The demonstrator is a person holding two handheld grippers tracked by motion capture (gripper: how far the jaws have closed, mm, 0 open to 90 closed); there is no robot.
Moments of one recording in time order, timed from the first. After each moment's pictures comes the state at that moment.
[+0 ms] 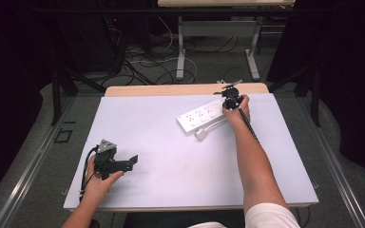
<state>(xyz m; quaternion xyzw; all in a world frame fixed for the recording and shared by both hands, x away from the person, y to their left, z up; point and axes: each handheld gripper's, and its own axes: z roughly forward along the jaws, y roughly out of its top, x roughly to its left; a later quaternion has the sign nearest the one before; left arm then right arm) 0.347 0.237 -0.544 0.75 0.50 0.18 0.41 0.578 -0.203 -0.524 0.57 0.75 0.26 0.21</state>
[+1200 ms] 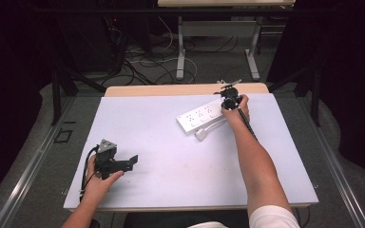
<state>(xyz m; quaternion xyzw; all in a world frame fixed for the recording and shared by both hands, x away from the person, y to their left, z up) 0.347 0.237 -0.544 0.75 0.50 0.18 0.40 0.572 -0.197 -0.516 0.57 0.76 0.26 0.20</state>
